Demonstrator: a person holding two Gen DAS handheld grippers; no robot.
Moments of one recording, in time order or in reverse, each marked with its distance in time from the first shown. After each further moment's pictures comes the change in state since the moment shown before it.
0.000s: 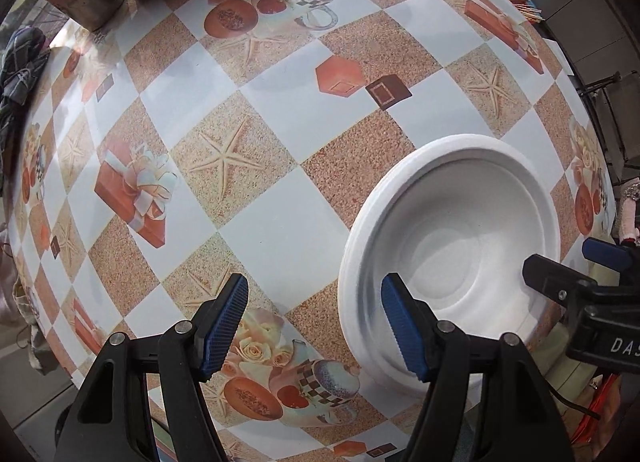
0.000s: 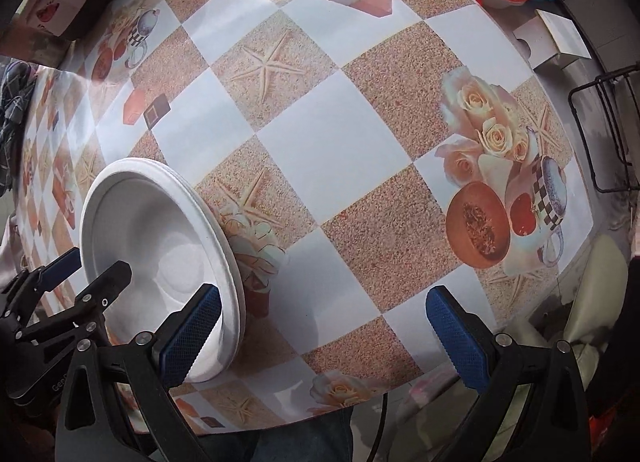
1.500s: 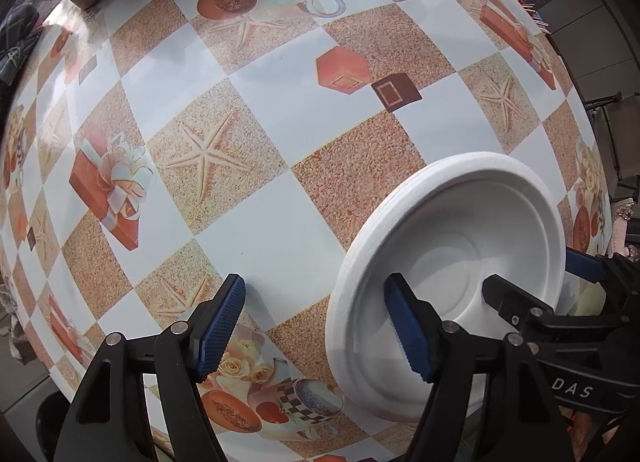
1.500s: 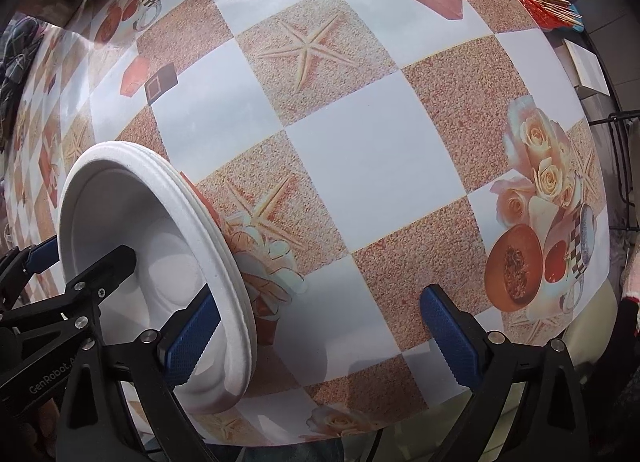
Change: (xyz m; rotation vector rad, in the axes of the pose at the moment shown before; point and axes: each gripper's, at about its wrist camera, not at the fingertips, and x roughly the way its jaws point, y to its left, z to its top) left arm 0.022 0.018 0.018 -0.034 0.026 -0.064; right arm 0.024 0.043 -0.002 -0.132 0.012 -0.022
